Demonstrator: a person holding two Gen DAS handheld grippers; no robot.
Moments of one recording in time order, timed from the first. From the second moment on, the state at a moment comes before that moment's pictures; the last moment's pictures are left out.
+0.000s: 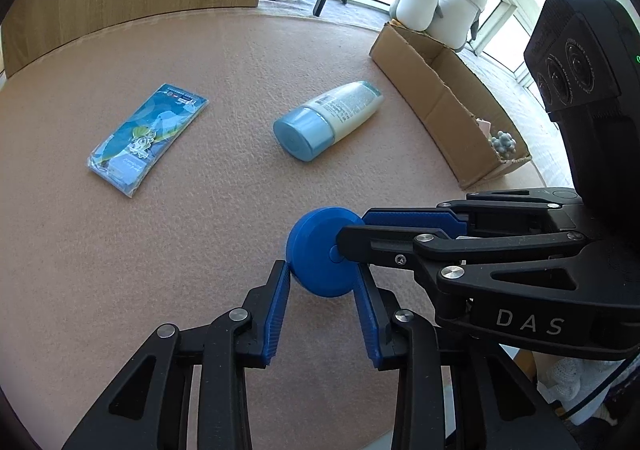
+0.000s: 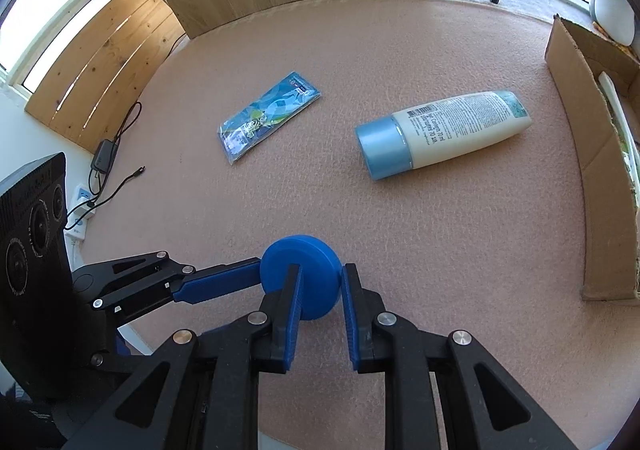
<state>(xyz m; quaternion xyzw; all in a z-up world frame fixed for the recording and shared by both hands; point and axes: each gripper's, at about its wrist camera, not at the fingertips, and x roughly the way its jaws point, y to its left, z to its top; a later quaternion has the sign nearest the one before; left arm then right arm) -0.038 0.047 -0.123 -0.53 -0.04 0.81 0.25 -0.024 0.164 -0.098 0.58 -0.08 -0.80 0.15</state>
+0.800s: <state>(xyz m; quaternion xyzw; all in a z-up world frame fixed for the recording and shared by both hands) -0.100 0.191 -0.054 -0.45 0.01 0.83 0.33 -0.032 0.297 -0.023 0.48 -0.10 -0.87 0.05</state>
